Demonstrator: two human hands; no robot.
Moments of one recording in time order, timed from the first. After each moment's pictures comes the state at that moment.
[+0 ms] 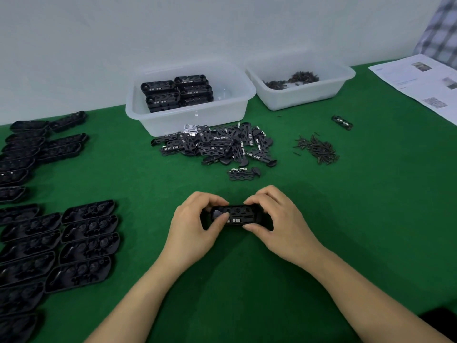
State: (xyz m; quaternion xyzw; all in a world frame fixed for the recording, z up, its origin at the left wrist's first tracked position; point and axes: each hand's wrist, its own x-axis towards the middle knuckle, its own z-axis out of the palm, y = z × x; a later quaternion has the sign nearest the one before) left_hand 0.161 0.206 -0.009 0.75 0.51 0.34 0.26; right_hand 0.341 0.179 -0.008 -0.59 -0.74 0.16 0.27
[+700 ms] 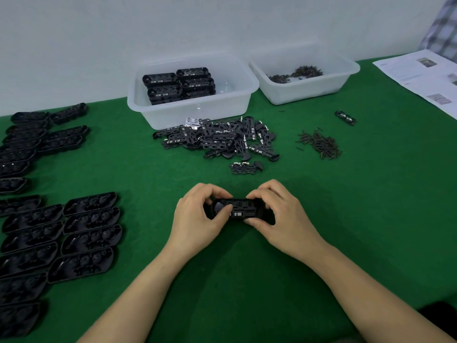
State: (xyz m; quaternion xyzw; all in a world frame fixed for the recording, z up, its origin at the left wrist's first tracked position) left_hand 0.166 0.207 -0.010 0.72 0.53 0.35 0.28; right_hand 0.339 0.176 -0.007 -0.59 -0.74 0.16 0.28
